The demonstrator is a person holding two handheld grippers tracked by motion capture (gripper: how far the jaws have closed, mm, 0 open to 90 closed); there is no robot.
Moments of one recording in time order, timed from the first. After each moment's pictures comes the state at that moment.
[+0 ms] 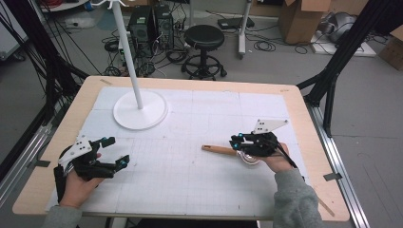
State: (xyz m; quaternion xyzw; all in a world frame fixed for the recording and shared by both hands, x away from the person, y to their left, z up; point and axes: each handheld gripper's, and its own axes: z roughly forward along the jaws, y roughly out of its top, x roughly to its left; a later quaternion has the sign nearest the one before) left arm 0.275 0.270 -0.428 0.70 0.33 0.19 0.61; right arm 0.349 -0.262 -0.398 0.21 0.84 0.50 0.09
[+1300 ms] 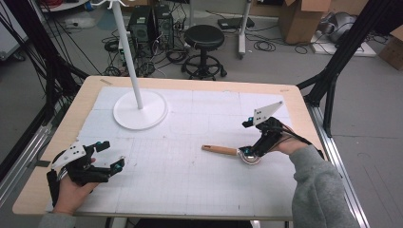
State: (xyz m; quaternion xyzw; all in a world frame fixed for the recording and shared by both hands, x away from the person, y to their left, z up) left arm 0.262 0.280 -0.429 0.70 0.34 0.19 0.60; right arm 0.380 -0.265 -0.358 0.11 0.92 0.38 0.05
